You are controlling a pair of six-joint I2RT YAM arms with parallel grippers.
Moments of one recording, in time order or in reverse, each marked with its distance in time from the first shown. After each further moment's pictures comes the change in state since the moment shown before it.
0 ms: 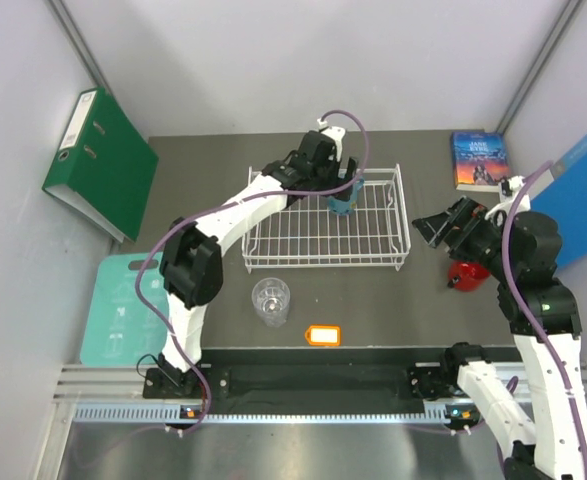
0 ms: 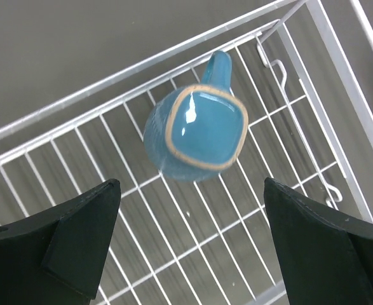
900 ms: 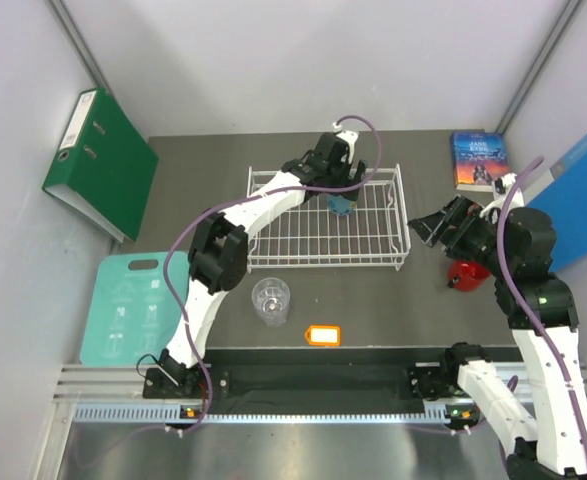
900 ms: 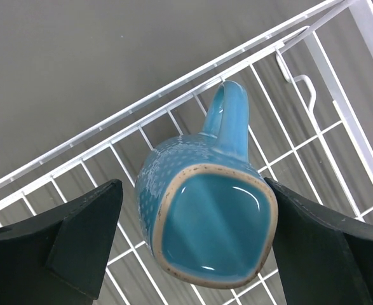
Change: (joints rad) left arm 0.002 0.259 0.232 -0.016 0.008 0.058; right arm 0.019 0.028 -0.002 0.002 -0.008 -0.006
